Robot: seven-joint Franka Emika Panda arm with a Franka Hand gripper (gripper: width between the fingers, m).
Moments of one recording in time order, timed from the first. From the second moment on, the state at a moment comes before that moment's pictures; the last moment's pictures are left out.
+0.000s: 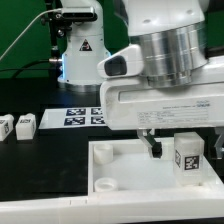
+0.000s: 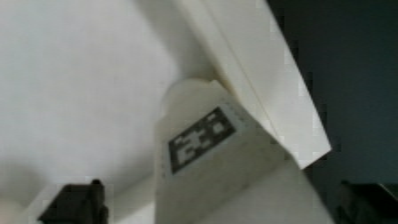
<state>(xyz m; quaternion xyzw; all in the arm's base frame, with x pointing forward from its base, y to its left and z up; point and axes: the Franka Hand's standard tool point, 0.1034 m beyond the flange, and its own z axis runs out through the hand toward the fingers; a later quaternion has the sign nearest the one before) 0.638 0.114 0.071 -0.98 0.17 -0.04 0.08</state>
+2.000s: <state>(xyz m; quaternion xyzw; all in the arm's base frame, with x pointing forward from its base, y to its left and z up) 0.630 0.109 0.067 -0.69 0.72 0.05 0.11</state>
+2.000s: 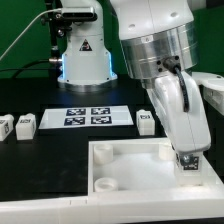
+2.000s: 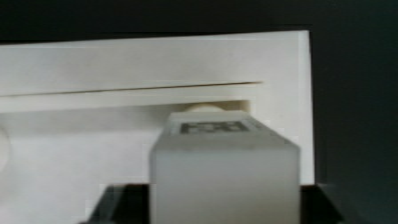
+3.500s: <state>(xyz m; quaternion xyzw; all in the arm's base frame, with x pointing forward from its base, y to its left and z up) 0.633 0.122 0.069 -1.00 0.05 -0.04 0.05</state>
